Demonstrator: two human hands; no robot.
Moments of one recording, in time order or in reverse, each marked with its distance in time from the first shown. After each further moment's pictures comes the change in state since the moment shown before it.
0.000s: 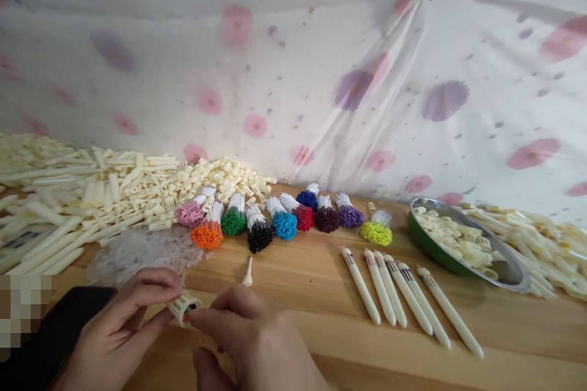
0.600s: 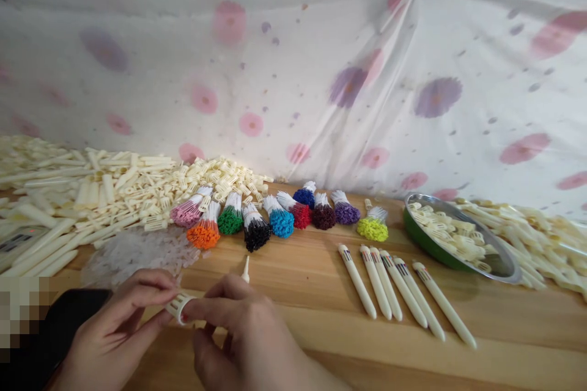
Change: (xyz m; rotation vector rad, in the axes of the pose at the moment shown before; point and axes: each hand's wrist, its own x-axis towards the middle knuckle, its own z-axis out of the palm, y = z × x) left_hand -0.003 0.000 0.006 -0.025 0.021 -0.064; right_hand 0.011 0.007 0.012 0.153 -0.003 0.071
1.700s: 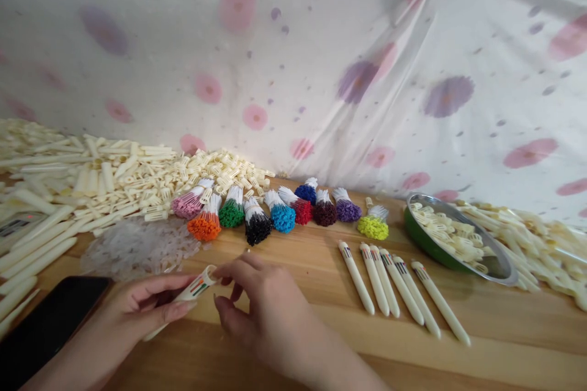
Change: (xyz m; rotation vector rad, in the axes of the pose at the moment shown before) left_hand 0.016 0.022 -0.001 -0.435 -0.202 -0.920; right_hand 0.006 0.010 -0.021 -0.124 -0.056 0.080
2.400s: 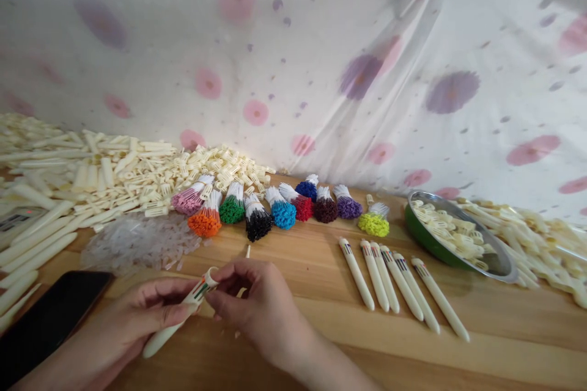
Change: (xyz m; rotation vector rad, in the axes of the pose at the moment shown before) left_hand -0.005 0.003 0.005 -0.148 -0.105 -0.182; right_hand 0.008 0.007 0.022 0.666 0.019 0.376
